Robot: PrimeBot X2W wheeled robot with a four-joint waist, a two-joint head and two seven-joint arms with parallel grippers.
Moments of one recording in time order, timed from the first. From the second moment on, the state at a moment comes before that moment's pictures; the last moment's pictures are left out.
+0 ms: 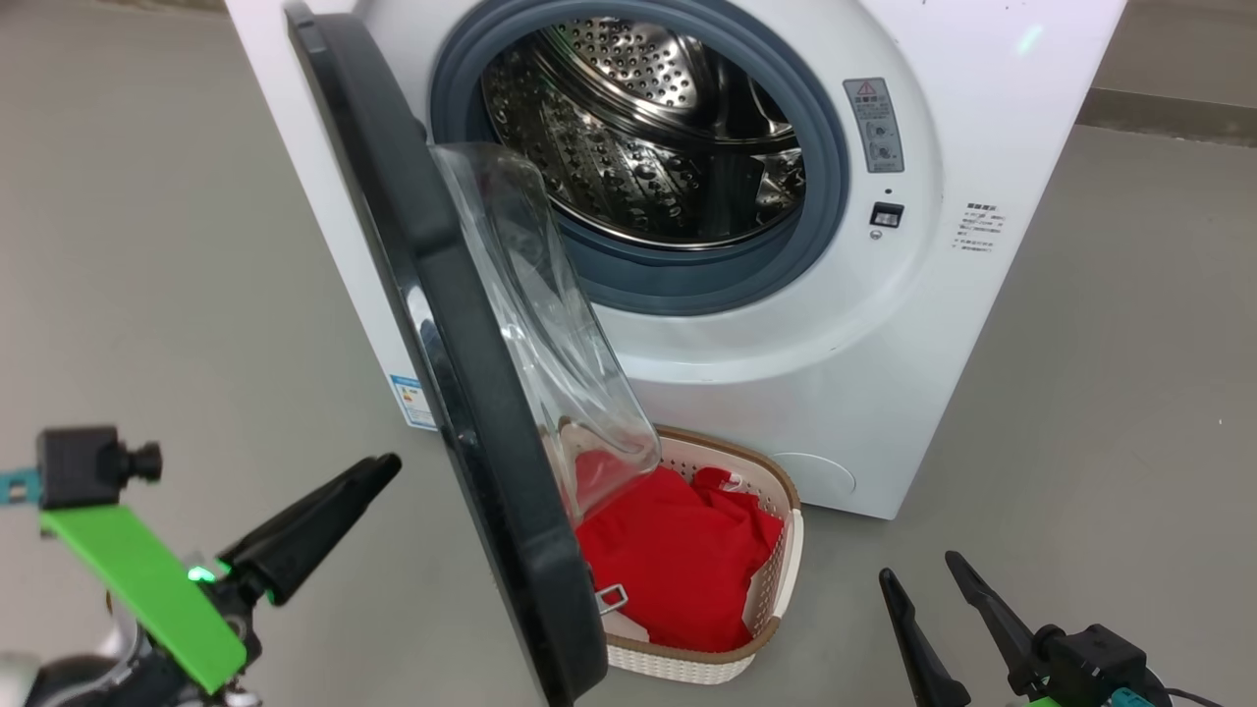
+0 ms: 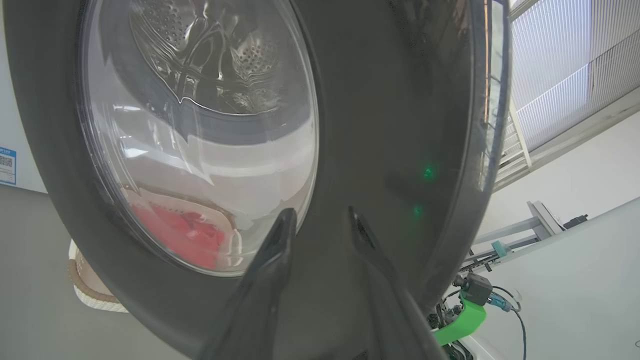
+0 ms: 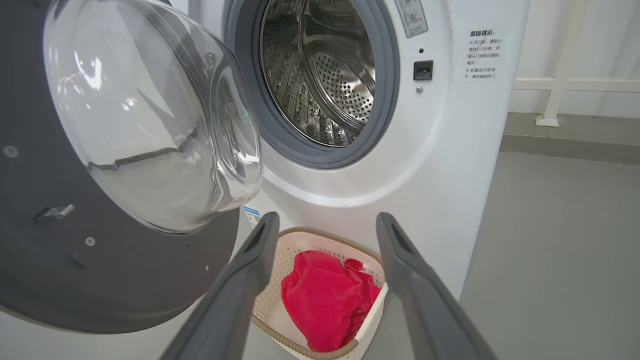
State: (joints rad) left arm -0.24 0.51 -0.17 -0.06 -1.43 -0.12 0.48; right arm 0.10 -0.08 0.14 0.21 0.33 0.13 -0.26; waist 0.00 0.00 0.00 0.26
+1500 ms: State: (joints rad) left arm 0.00 0.39 -0.37 0.33 -1.34 -0.12 -0.23; right arm 0.10 -0.08 0.14 0.21 0.33 0.13 -0.26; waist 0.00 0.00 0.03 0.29
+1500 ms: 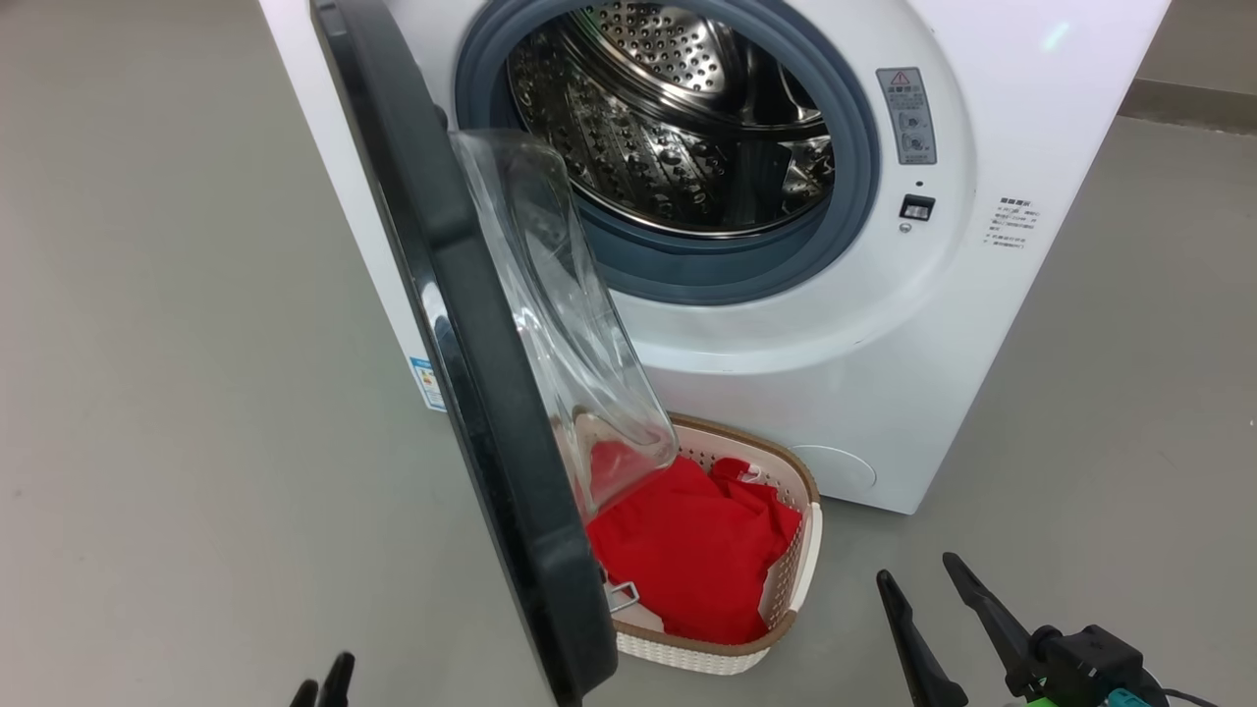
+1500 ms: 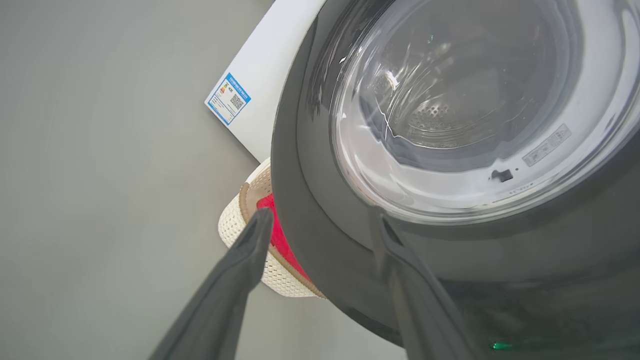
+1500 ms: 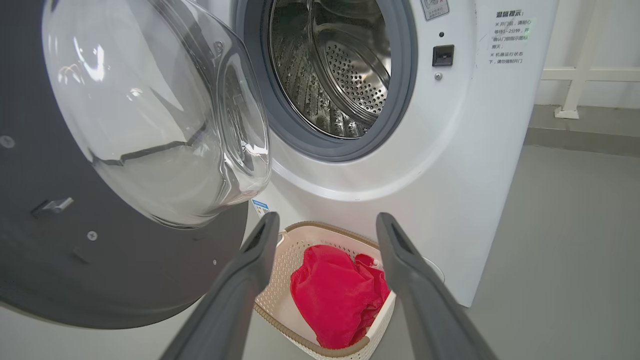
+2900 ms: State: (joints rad) left arm 0.11 0.05 0.11 0.17 -0.18 -0.13 -0.25; right arm 0.10 -0.08 0.15 0.22 0.33 0.13 -0.26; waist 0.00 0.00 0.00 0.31
